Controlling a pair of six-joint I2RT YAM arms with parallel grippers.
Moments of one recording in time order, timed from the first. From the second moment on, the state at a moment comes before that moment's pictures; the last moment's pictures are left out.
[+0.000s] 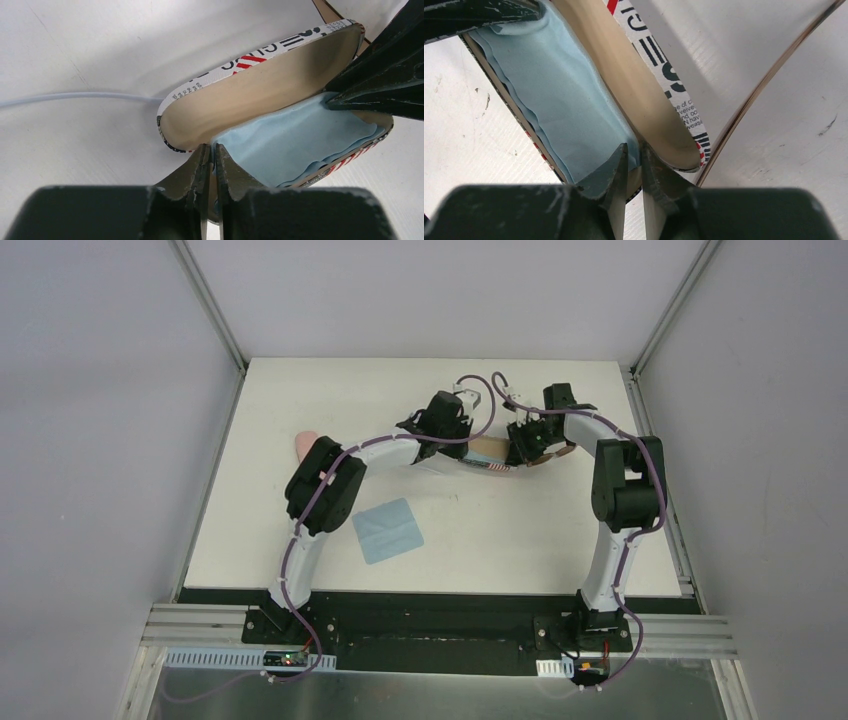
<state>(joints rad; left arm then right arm) -0.68 2.19 1.60 -0.08 0.13 -0.24 0.12 2.03 1.42 -0.60 -0.59 -0.46</state>
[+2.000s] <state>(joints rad) -0.49 2.14 1.63 -0.38 -0.22 -0.34 0.12 1.28 0.98 -0.61 -0.67 -0.42</state>
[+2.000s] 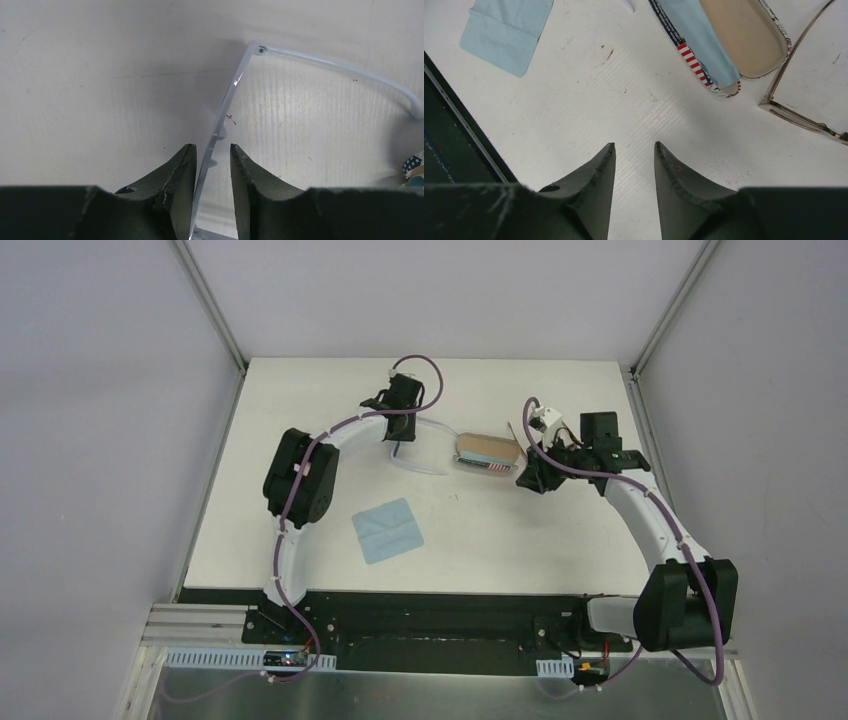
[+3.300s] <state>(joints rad) -0.48 1.83 1.17 -0.34 -0.20 -0.76 0.73 1.62 1.26 -0.52 -0.42 -0.36</state>
